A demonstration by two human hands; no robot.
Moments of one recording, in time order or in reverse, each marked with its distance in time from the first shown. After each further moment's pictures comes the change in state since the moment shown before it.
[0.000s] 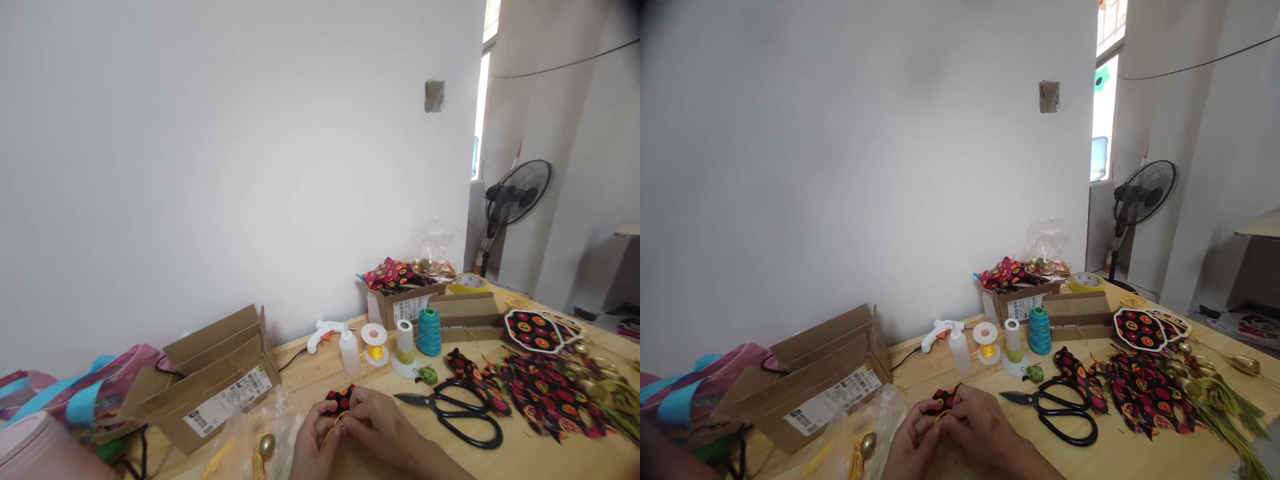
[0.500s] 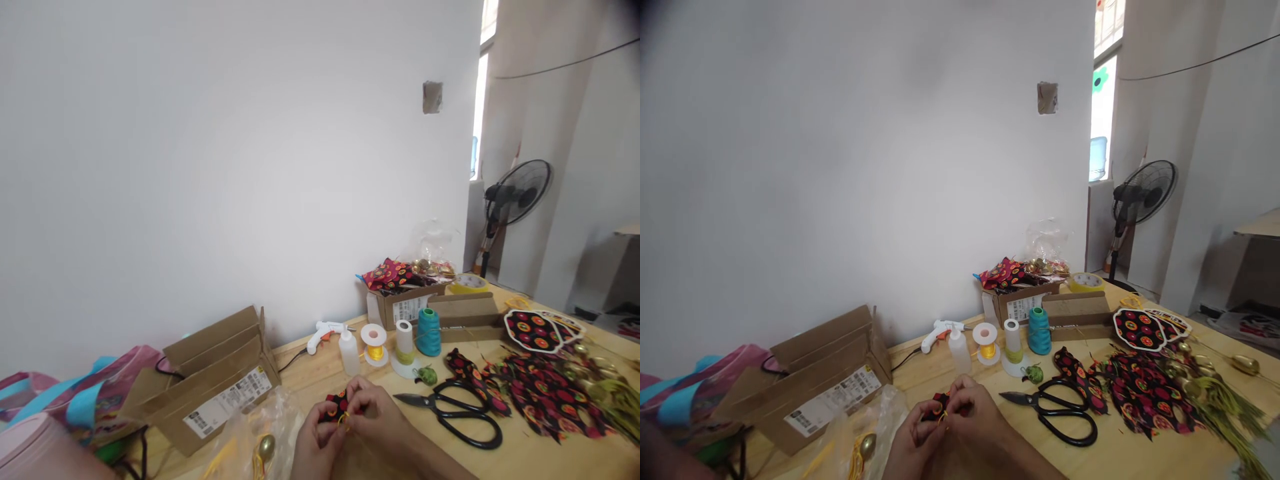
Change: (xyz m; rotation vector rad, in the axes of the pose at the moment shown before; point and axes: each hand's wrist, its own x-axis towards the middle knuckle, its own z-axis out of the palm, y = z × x) left_hand 0.001 -0.001 0.004 -0.035 -0.038 -0.062; right_hand 0.010 -0.001 0.001 0.725 0.151 0.130
